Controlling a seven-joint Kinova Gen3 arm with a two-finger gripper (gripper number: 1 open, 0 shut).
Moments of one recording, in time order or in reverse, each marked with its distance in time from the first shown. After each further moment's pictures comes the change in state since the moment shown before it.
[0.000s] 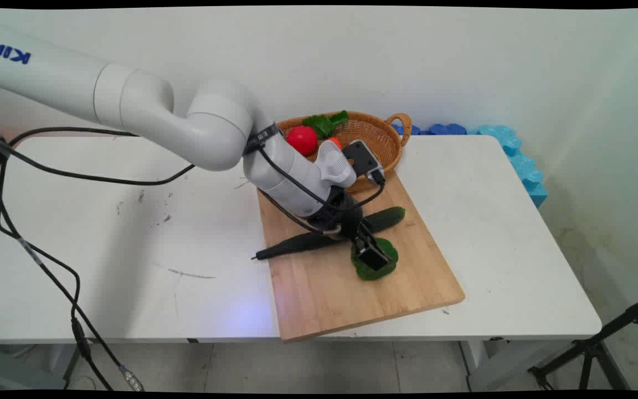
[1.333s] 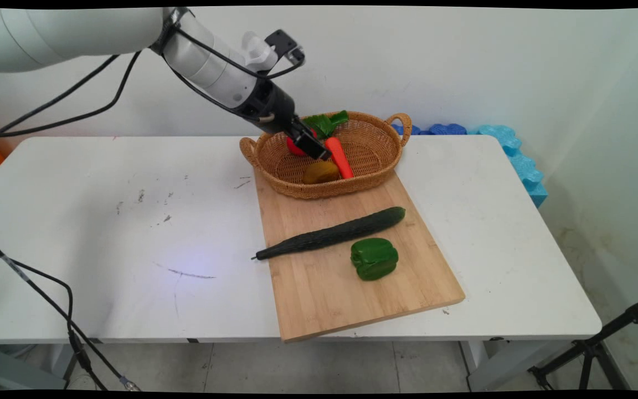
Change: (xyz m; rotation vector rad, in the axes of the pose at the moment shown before) arm 0.012 -0.148 -0.124 0.160 0.059 -0.090
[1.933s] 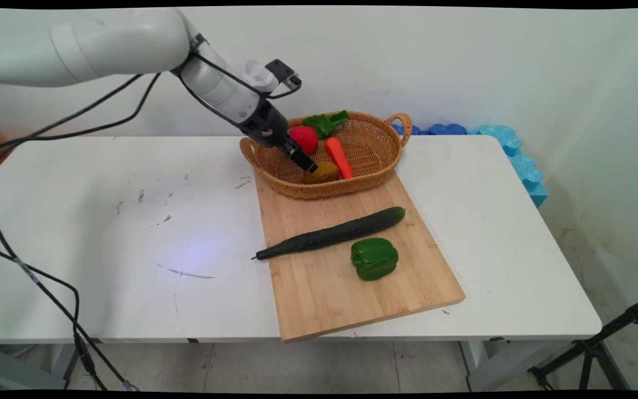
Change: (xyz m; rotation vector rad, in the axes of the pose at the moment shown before) arm -0.023 -0.047 0.055 0.031 -0.103 -0.081
